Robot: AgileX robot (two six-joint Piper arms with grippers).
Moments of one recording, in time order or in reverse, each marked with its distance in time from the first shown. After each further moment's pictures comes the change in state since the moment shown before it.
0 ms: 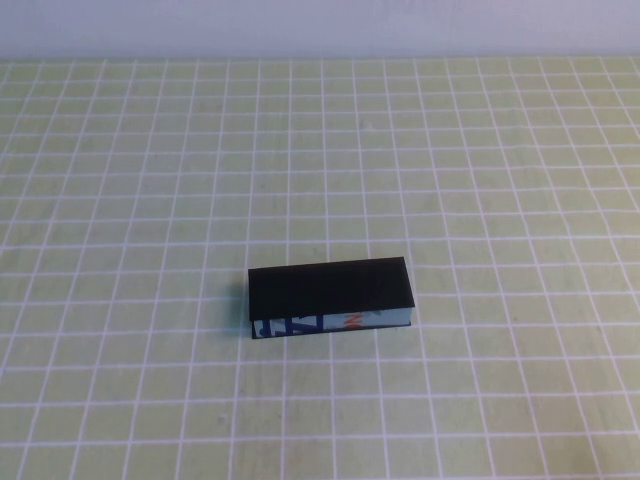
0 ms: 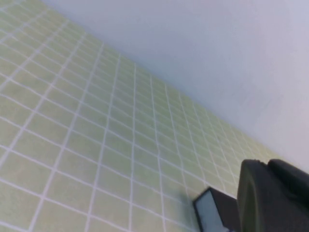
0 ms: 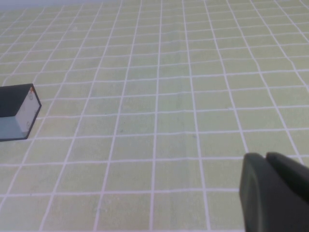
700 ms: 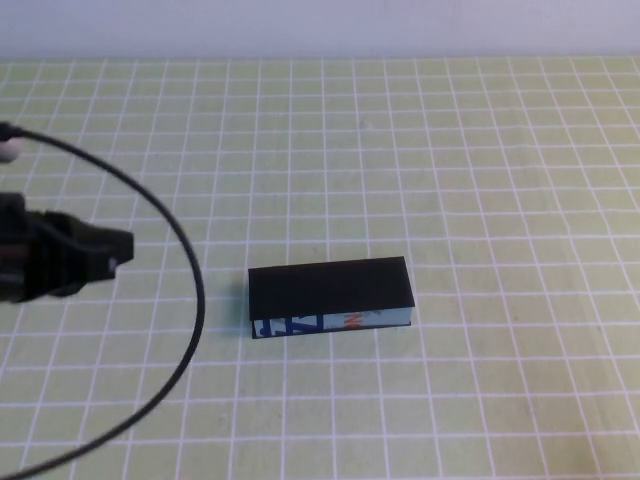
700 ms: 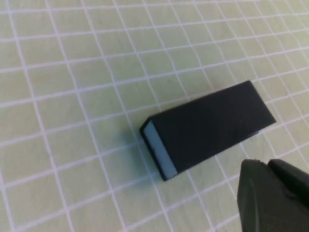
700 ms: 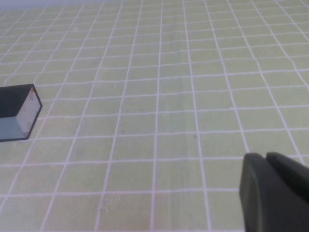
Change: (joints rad) right arm 0.000 0.000 0.000 0.004 0.000 0.000; left arm 0.000 1.048 -0.827 -0.096 0.623 0.567
